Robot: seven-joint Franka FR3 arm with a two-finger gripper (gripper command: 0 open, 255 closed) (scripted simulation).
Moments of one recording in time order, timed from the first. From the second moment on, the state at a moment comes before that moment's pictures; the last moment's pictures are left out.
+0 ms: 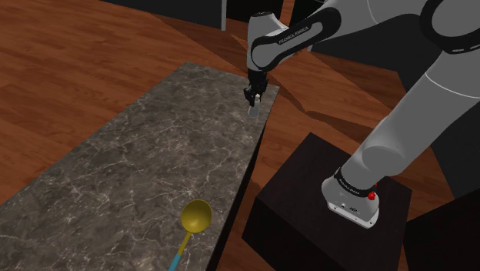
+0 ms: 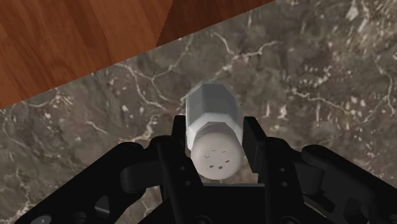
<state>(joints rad) -0.08 0.00 0.06 -2.28 -0.05 2.19 0.05</state>
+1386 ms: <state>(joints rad) -0.08 -0.11 0.06 -2.15 -0.04 1.95 0.03</state>
